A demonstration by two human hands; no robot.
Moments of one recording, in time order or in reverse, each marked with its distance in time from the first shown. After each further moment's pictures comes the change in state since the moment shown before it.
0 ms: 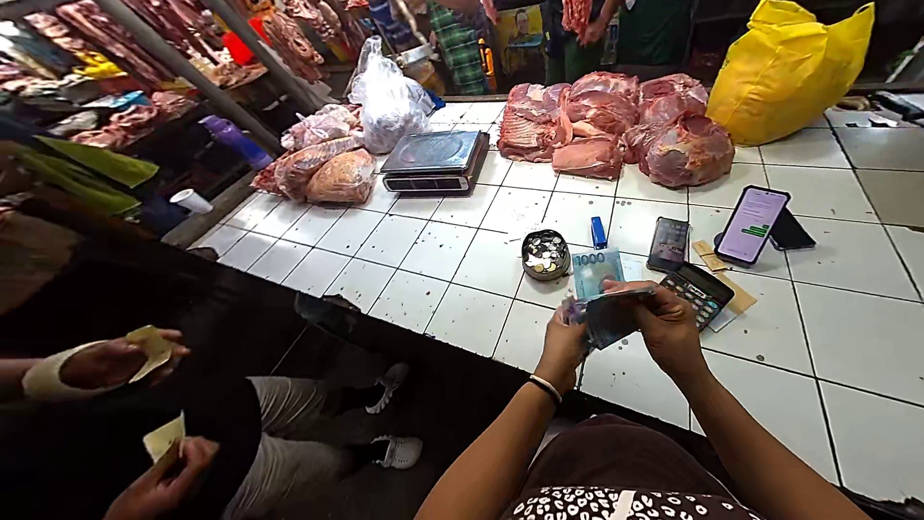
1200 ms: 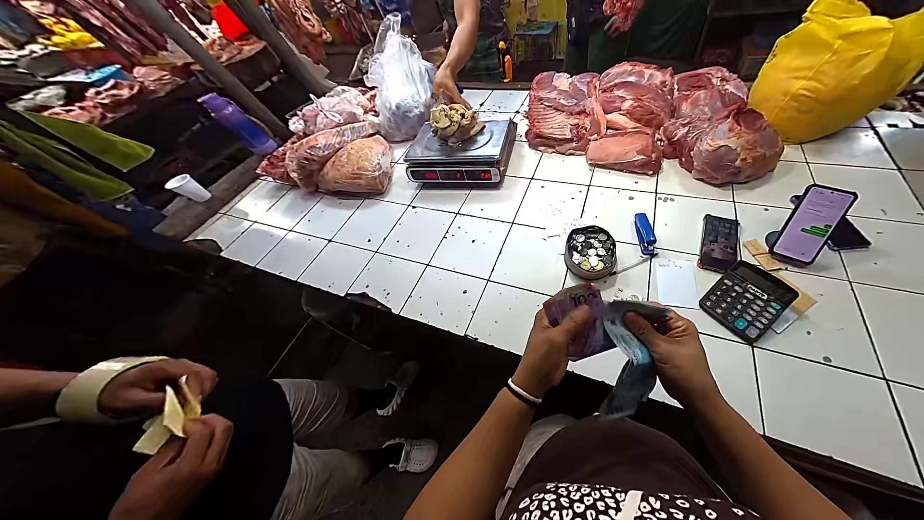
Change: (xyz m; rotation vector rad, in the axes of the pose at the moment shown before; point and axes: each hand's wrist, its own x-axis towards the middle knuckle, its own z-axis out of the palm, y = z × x) left_hand 0.005 0.042 -0.150 -0.334 -0.309 0.287; right_hand -0.018 0.026 0.125 -0.057 0.187 0.335
